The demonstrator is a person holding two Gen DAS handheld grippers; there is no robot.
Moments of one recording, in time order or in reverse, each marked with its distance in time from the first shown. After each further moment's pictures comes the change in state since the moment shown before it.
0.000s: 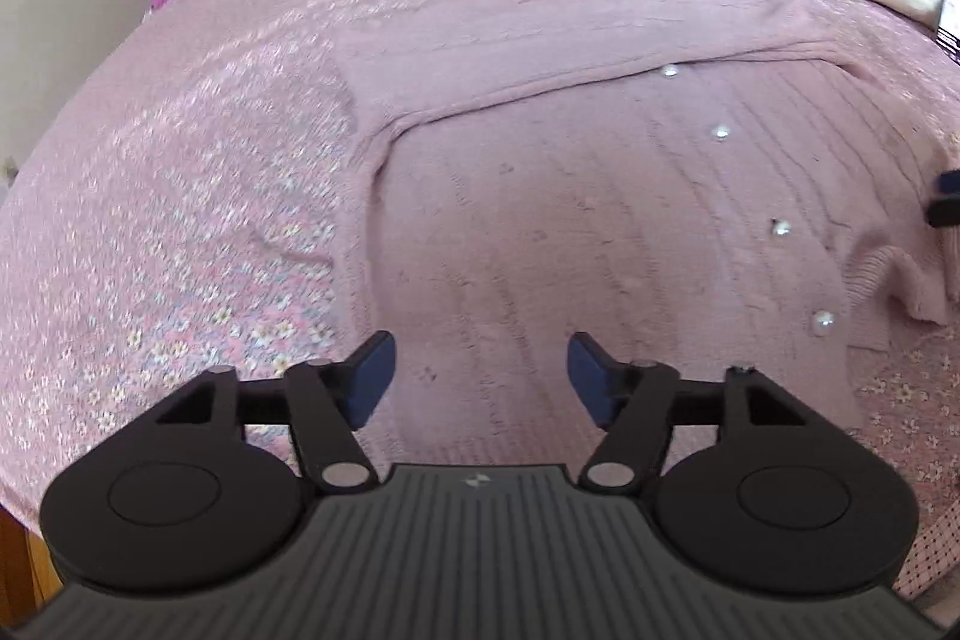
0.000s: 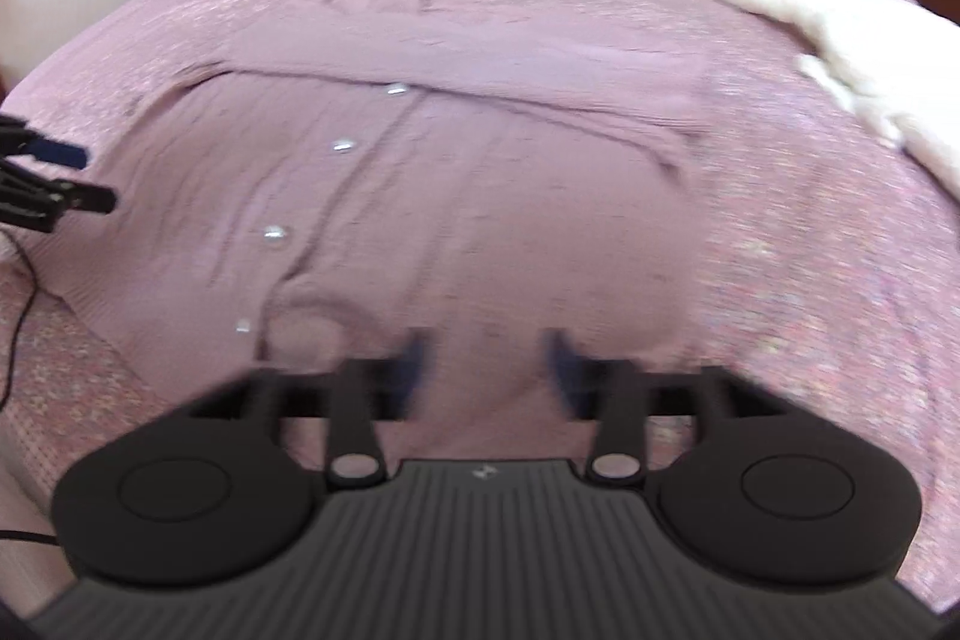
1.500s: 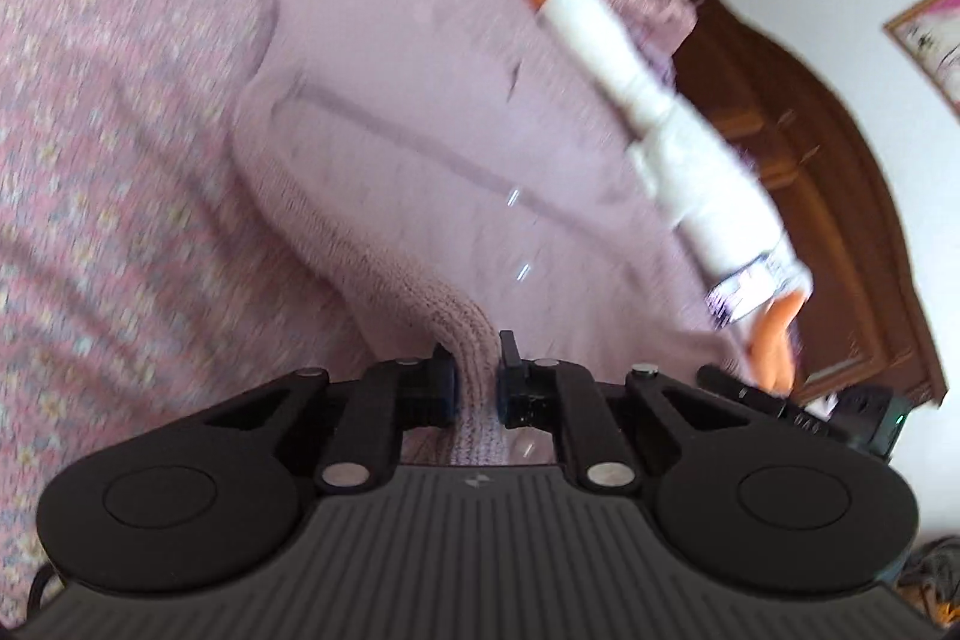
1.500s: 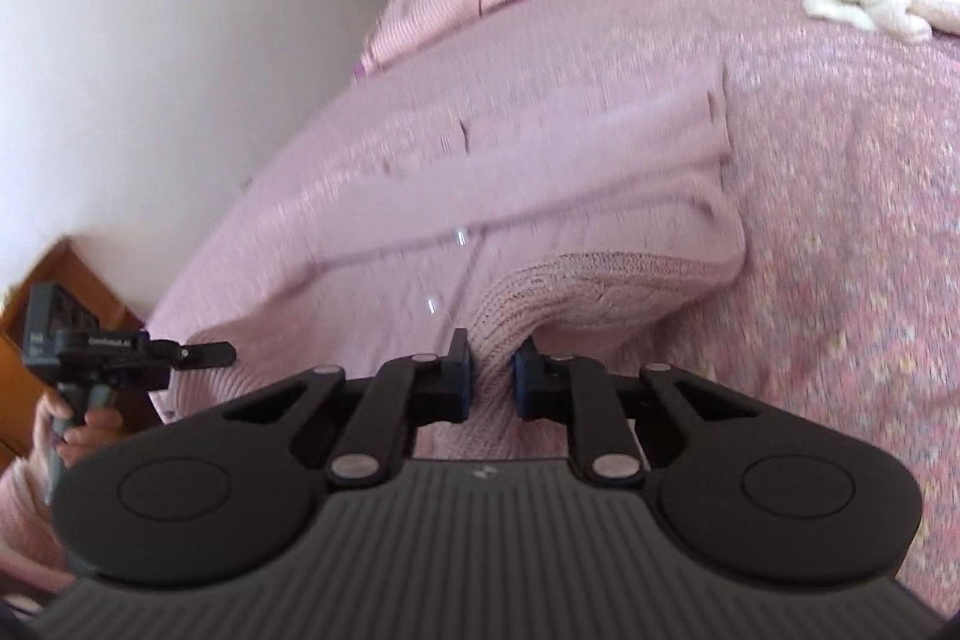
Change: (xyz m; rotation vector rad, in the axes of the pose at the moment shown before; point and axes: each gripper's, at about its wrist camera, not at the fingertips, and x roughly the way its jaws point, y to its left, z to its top) left arm -0.015 0.096 -0.019 -0.597 -0.056 -0.671; right arm -0.027 -0.056 0.009 0.394 -0.188 0.369
